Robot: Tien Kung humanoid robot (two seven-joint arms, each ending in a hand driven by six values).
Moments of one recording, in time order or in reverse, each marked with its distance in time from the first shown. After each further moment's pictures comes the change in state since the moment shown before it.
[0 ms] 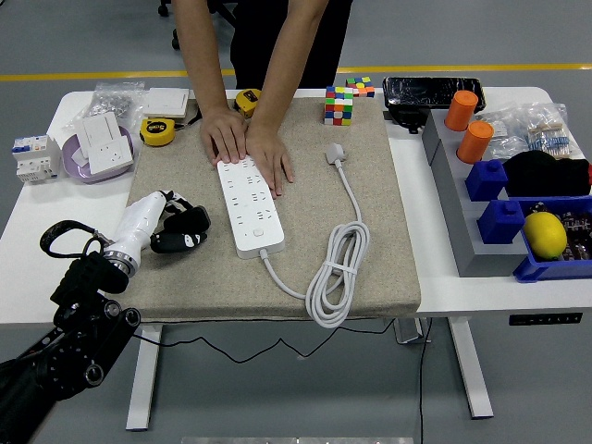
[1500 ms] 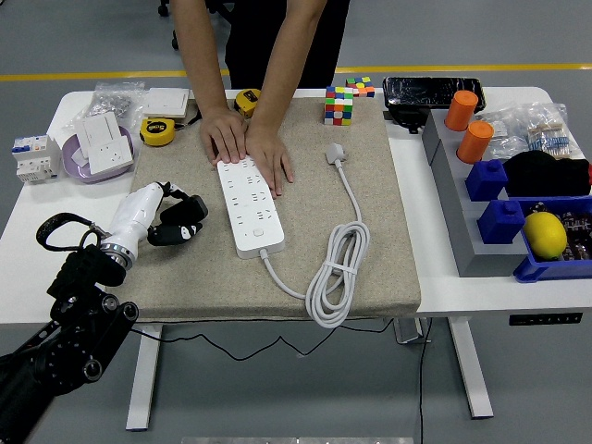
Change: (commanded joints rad) left arm -0.008 0.002 -0.020 -0.015 0.038 -0.015 0.009; right arm -0.001 -0.003 -0.006 0.000 0.008 0.000 -0.001
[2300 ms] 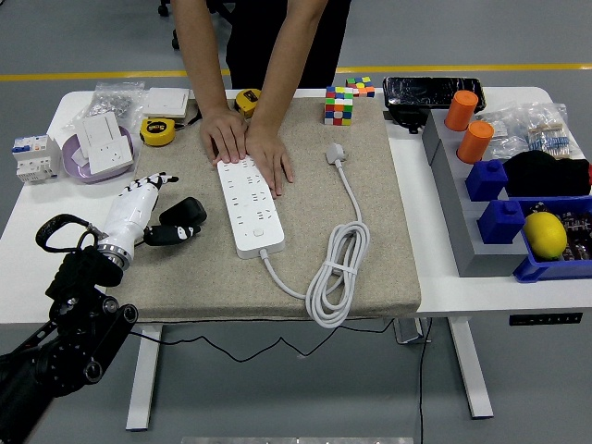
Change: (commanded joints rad) left arm 0.001 -0.001 -0.005 0.010 0.087 0.062 0.017; right arm -0.002 -0.002 0.001 0.000 -0.002 0.001 0.000
